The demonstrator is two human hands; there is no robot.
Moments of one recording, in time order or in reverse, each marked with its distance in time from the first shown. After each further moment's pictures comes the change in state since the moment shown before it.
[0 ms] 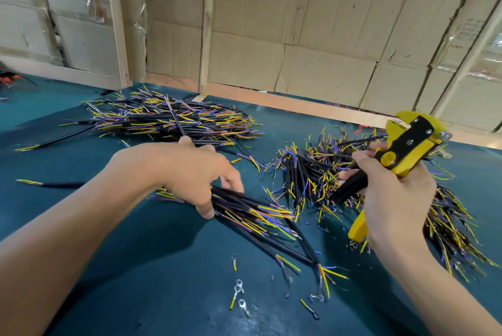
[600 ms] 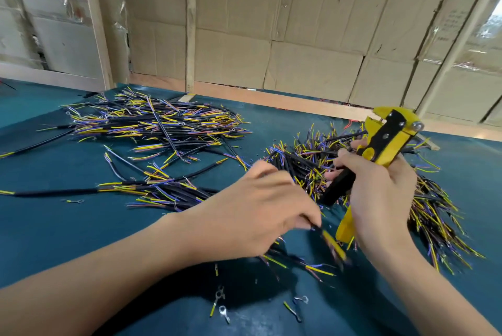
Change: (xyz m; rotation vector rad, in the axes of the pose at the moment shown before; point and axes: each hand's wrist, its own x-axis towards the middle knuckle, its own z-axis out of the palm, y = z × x) left_hand 0.027 0.091 0.043 -0.104 0.907 0.679; right_hand 0.001 -0.007 -0.003 -0.013 0.006 0.108
